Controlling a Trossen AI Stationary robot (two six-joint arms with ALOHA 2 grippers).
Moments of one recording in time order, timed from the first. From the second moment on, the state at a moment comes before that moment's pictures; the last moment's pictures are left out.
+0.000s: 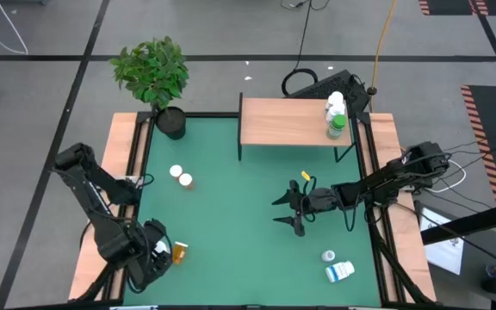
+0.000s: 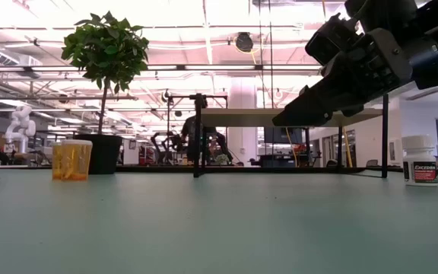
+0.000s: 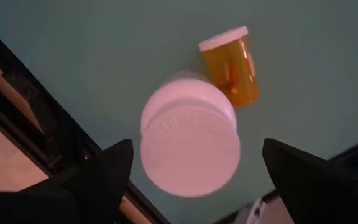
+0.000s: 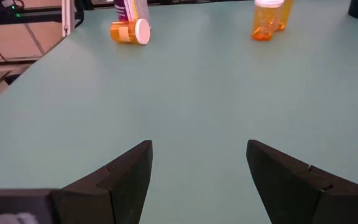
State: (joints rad) left arm -0.94 1.50 1.24 -1.30 -0.02 -1.86; right arm 0.24 1.52 0.40 0.72 0.13 0.17
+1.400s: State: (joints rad) left arm -0.43 1.59 1.38 -0.93 -0.20 -0.82; right arm 0.35 1.63 0.57 0.79 0.10 0.26
